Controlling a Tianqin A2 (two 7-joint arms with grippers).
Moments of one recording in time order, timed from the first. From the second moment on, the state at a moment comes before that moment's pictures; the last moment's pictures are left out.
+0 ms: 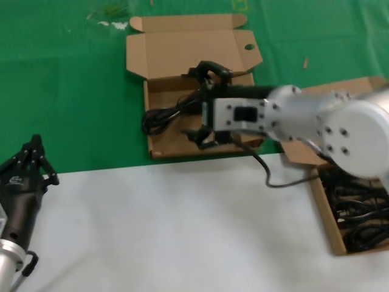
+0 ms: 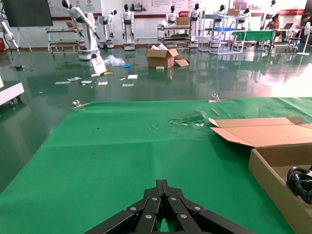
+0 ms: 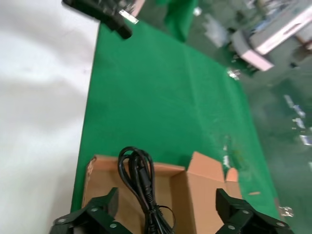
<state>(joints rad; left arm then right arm) 0.00 -0.30 1.60 -1.60 -1.80 0.00 0.00 0.78 0.37 -2.08 1.56 0.81 -0.96 0.26</state>
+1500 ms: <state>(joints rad) 0.00 -0.30 1.60 -1.60 -1.80 0.00 0.00 0.46 0.38 -1.88 1.67 1.12 -0.64 0.22</state>
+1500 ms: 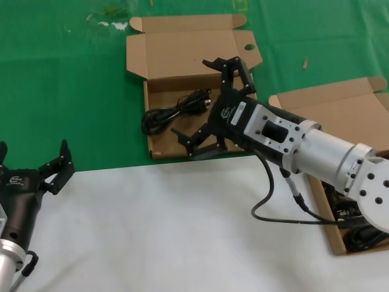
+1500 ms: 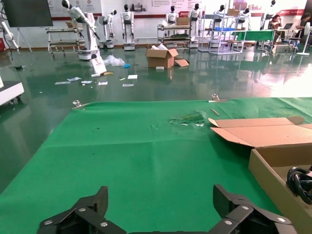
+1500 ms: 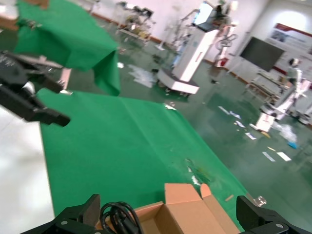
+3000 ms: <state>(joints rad) 0.00 -0.30 1.60 -1.60 -1.80 0.00 0.00 0.07 0.31 -1.64 1.61 1.70 -0.09 0.03</state>
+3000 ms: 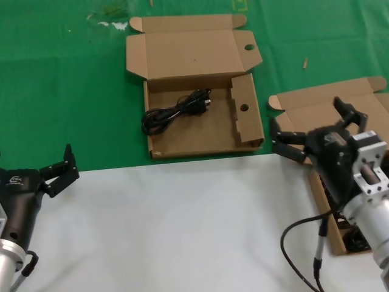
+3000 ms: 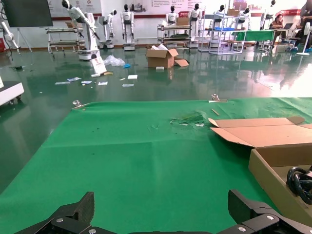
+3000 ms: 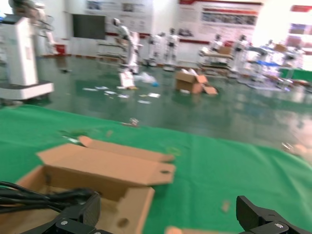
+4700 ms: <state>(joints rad) 0.00 -0.30 1.60 -1.60 -1.80 0.00 0.00 0.02 0.30 -1.61 1.60 1.77 -0.03 0.01</state>
